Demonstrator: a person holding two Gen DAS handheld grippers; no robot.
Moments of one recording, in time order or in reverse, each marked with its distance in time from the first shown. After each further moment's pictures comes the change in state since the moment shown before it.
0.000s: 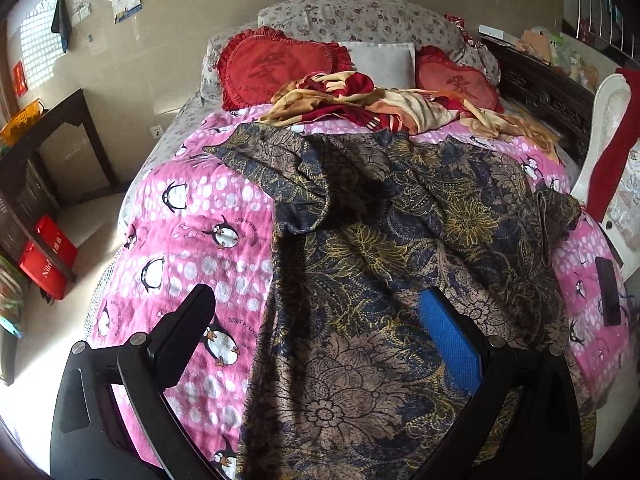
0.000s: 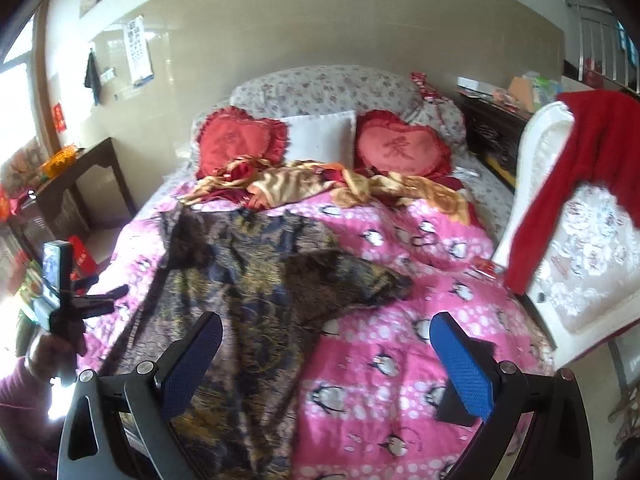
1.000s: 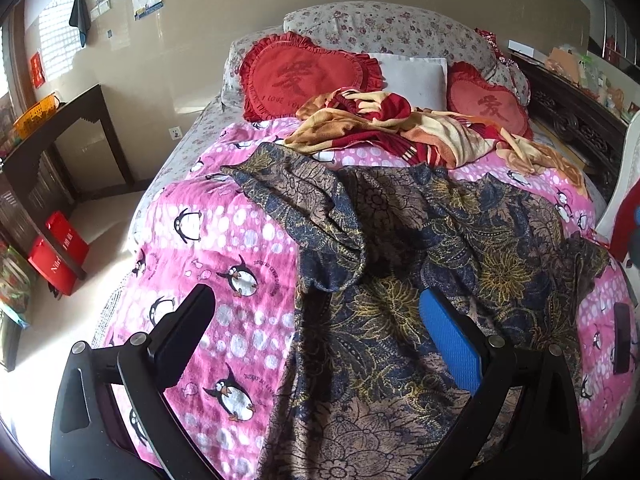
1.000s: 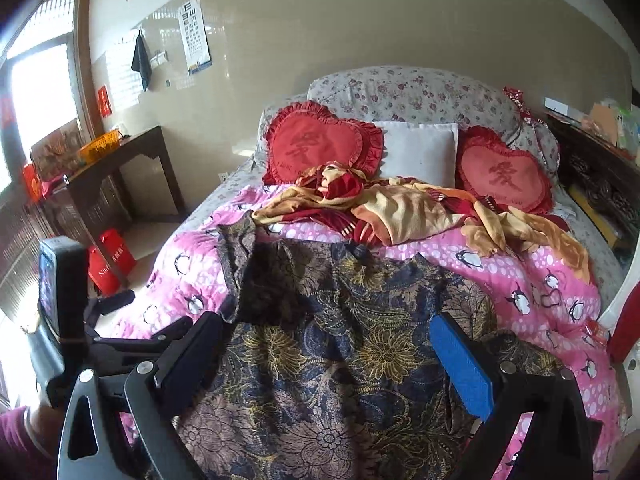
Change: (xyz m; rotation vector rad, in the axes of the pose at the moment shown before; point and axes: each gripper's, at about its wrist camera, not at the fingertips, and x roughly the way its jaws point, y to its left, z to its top) left arm 0.038 0.021 0.048 -0.068 -0.009 0.065; right arm 0.167 0.155 0.065 -0.102 -0.013 0.154
